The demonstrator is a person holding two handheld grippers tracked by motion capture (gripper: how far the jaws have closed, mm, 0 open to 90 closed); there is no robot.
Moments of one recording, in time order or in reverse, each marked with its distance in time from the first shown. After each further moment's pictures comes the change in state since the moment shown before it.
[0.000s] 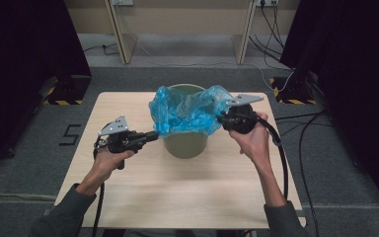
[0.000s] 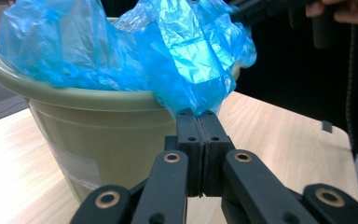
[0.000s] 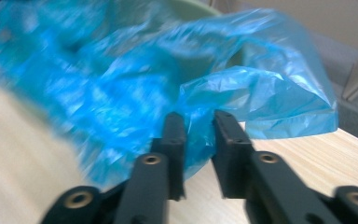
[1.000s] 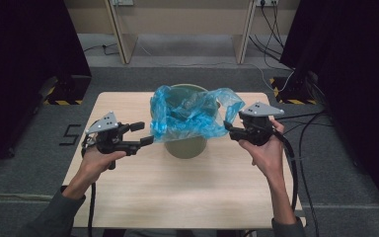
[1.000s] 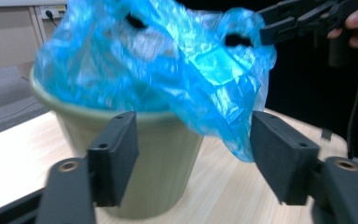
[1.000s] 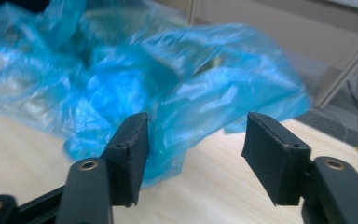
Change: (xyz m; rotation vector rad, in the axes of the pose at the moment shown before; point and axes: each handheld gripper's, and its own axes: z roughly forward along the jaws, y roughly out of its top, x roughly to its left) left arm -0.008 0.033 -0.024 -0.024 0.026 -0.048; right arm -0.005 -0.015 -0.036 -0.103 -0.091 0.065
